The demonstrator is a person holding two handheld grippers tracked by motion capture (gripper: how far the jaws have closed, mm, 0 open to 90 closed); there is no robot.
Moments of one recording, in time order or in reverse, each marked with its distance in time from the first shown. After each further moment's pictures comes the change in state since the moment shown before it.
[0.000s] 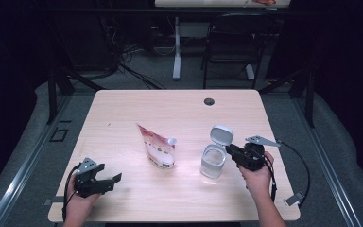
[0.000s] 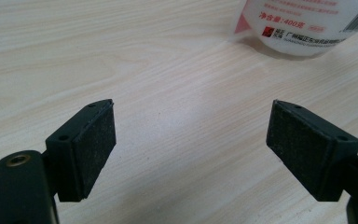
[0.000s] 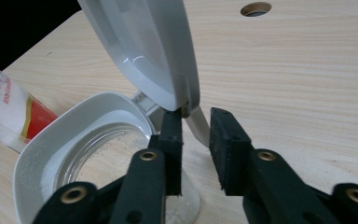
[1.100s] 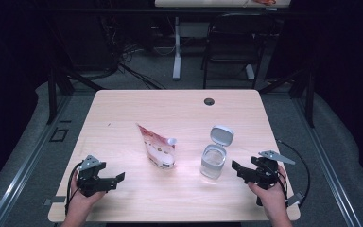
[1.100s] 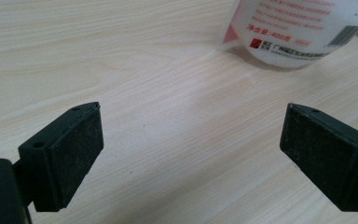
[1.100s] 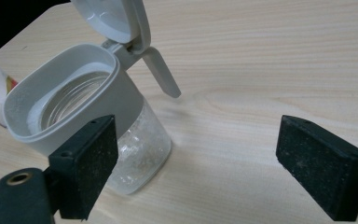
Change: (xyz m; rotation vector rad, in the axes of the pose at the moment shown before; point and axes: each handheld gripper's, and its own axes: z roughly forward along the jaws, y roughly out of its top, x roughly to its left) left arm -0.004 0.010 0.005 0.011 -0.022 -0.056; right arm -0.007 -0.033 -0.040 0.013 -0.088 0.056
